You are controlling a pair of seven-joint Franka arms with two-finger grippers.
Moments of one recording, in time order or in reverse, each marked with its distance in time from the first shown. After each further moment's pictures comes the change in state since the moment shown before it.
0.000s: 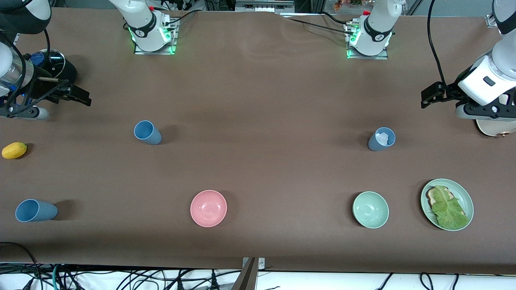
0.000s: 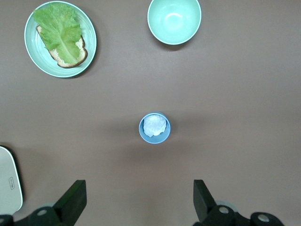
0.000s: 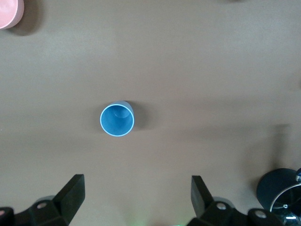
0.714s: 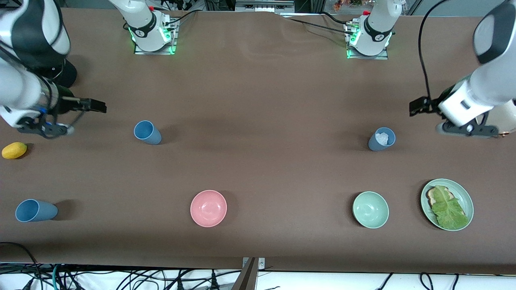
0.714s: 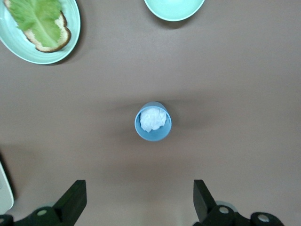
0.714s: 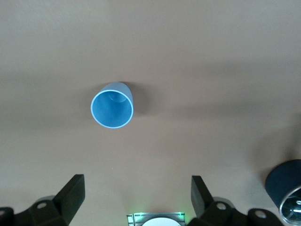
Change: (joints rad) left arm -0.001 0.133 -0.001 -0.039 0.008 0.050 0.014; right arm 0.007 0.158 0.009 -0.012 0.000 -0.013 -0.001
